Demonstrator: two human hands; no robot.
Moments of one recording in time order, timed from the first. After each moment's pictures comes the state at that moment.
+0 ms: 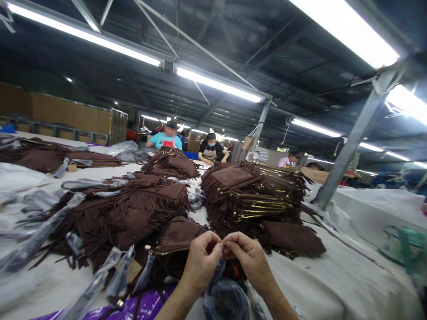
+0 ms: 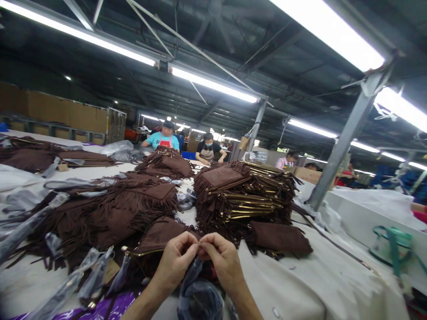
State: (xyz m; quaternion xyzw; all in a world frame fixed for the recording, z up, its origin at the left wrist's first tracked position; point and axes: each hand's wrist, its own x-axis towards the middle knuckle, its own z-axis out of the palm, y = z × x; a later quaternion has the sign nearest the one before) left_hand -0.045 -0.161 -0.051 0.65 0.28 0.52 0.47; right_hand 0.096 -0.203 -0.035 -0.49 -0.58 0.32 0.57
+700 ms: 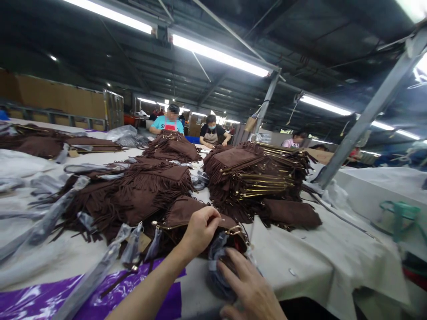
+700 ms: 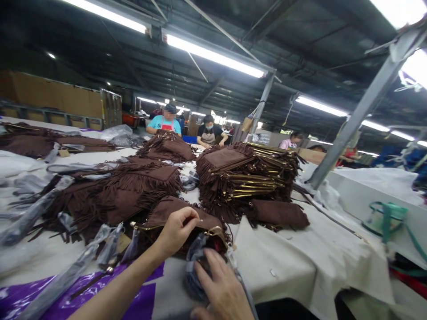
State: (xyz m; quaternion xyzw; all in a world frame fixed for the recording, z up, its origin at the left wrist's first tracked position) left_hand -0.062 -0.145 -0.051 0.75 0.26 0.49 0.36; right_hand 0.095 -0.281 -0.114 -0.55 -0.80 -0.04 0.22
